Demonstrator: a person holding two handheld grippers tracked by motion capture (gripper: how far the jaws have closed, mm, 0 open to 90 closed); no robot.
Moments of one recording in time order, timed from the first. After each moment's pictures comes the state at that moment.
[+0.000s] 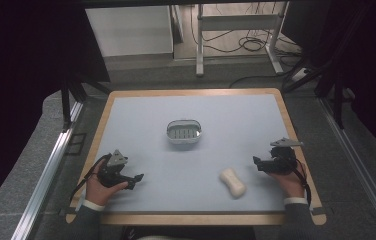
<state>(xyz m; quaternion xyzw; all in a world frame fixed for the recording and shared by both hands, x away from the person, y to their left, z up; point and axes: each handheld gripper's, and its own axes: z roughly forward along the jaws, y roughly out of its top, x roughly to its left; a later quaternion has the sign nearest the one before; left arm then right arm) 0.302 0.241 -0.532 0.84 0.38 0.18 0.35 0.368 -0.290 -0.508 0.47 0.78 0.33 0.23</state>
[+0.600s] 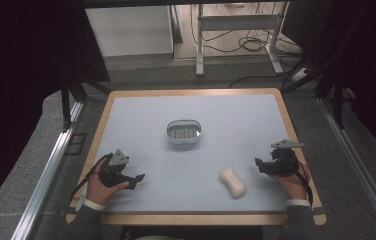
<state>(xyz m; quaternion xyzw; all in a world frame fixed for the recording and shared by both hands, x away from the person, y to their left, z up) 0.304 0.239 -0.531 0.84 0.38 0.17 0.35 0.360 -0.290 -0.503 0.47 0.79 0.31 0.24</state>
